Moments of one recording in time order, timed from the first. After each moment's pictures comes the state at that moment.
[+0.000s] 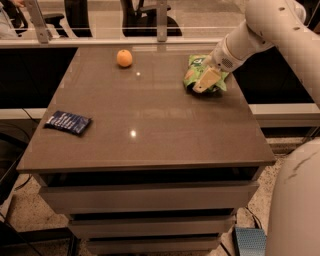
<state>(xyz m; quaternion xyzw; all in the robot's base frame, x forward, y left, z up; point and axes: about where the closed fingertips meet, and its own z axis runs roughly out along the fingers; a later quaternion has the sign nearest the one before) 0.734 -0.156 0.844 -0.55 0.77 0.06 0.31</state>
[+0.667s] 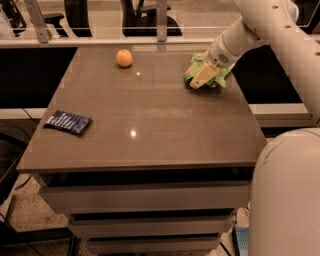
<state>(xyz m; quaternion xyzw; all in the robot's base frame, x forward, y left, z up) 0.759 -0.149 0.845 -0.55 0.77 0.07 0.31</state>
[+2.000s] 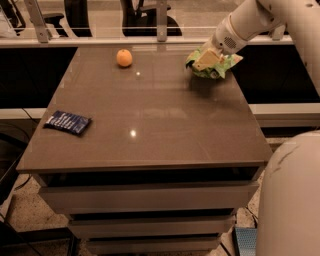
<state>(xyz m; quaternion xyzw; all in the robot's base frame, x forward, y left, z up) 0.726 -0.140 0.900 -0.54 0.77 0.11 0.32</state>
